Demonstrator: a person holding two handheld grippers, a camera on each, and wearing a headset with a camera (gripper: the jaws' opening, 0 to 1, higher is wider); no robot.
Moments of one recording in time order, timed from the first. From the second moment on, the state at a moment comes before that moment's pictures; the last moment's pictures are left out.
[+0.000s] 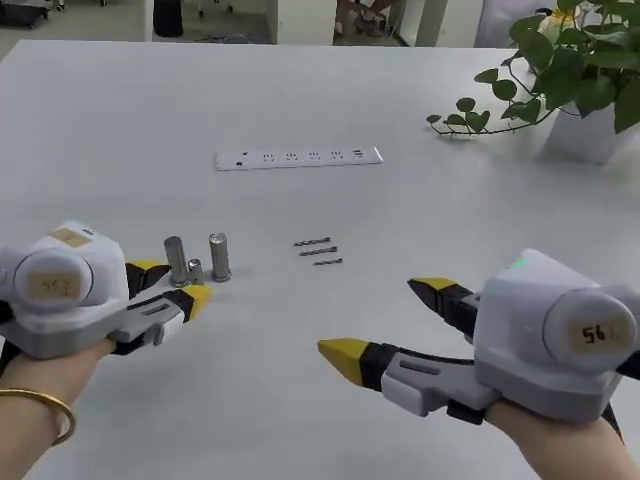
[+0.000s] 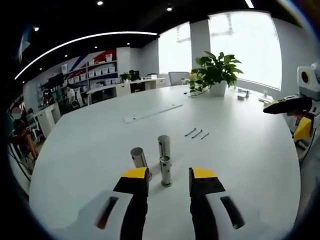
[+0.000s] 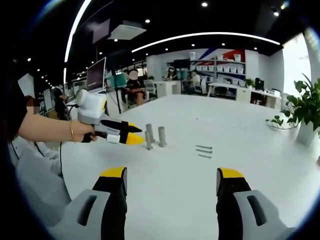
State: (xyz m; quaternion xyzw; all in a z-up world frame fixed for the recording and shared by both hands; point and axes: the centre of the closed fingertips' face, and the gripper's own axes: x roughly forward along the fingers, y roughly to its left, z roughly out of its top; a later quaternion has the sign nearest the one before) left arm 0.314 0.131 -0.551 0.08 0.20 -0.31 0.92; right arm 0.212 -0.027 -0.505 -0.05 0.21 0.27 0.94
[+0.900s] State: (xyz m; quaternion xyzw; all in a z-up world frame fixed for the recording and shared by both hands) left arm 0.332 0.123 -0.574 0.09 0.22 -0.35 0.91; right arm 0.211 -0.038 -0.518 -0.04 0.23 0.27 0.94
